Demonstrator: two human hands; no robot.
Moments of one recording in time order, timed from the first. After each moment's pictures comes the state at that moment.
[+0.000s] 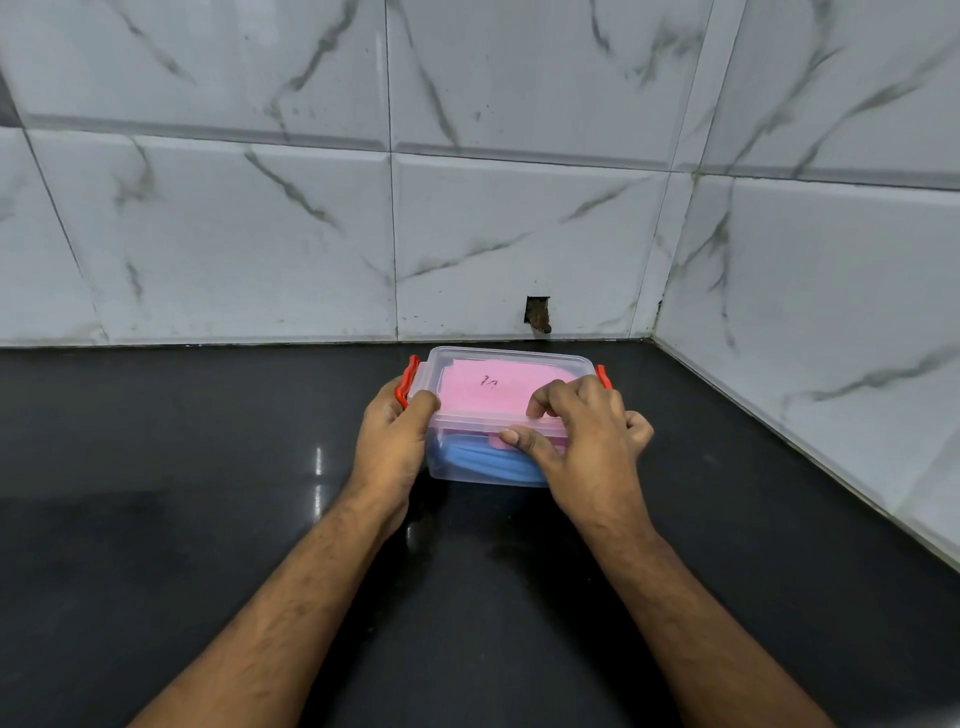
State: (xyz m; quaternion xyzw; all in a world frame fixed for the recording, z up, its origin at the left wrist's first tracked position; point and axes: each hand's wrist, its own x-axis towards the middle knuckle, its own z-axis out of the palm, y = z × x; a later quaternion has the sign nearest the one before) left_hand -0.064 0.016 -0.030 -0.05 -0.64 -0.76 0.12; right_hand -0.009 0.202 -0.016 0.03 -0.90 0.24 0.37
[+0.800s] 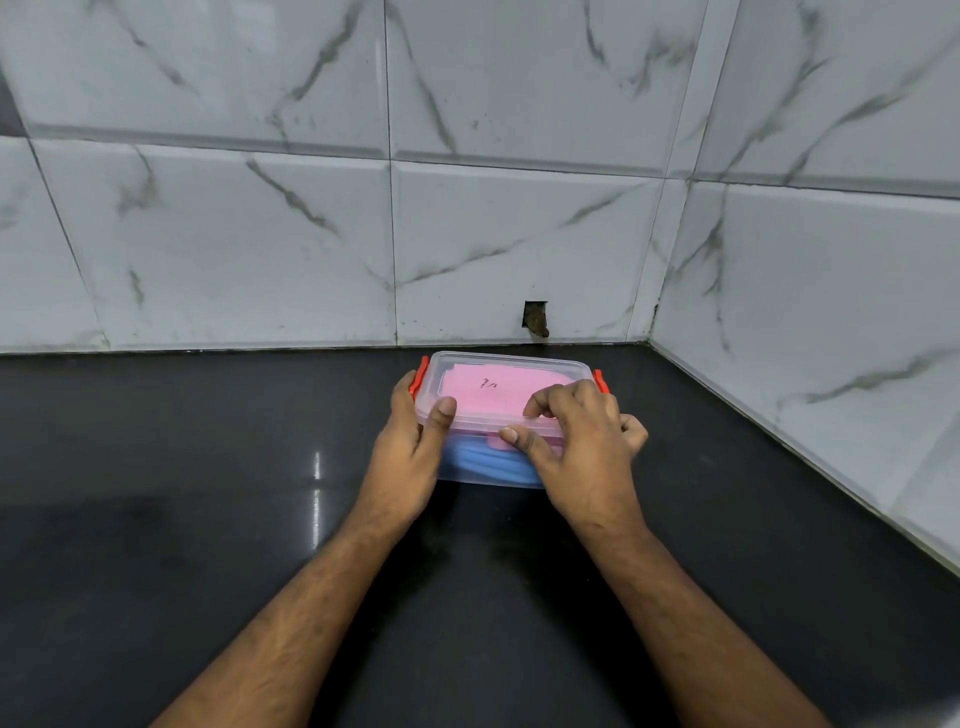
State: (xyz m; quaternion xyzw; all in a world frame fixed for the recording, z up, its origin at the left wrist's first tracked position) left_hand -0.056 0.011 -0.042 -0.14 -0.78 -0.59 0.16; right_hand -0.010 0.199 -0.016 0.01 -0.90 0.25 0.36
